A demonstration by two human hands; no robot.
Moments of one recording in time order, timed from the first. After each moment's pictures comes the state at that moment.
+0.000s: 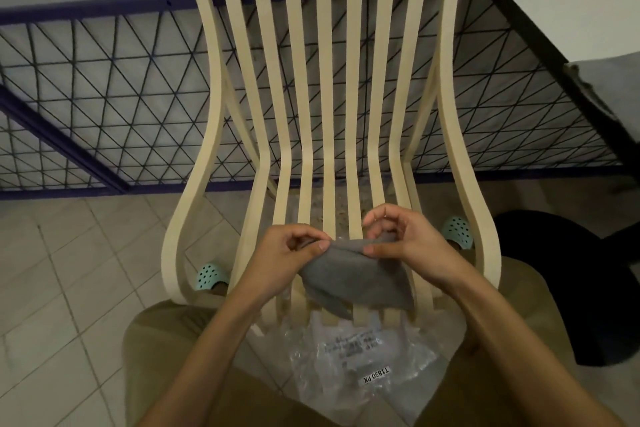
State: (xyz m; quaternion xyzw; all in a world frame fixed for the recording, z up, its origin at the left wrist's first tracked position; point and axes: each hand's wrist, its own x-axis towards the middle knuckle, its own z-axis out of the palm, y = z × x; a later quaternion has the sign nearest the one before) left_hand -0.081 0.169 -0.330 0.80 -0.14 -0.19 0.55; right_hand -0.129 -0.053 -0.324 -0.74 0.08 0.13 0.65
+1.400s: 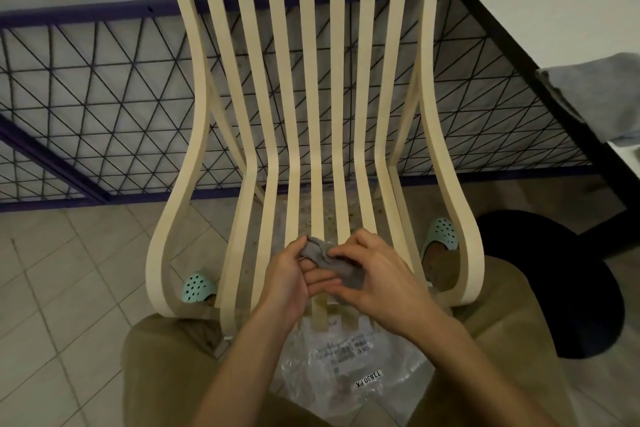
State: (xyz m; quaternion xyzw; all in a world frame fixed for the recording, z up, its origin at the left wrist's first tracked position) left_hand -0.106 0.131 -0.329 0.54 0.25 -0.32 0.73; right_hand -0.162 -0.010 -0.332 -0.93 -0.05 0.00 0.35
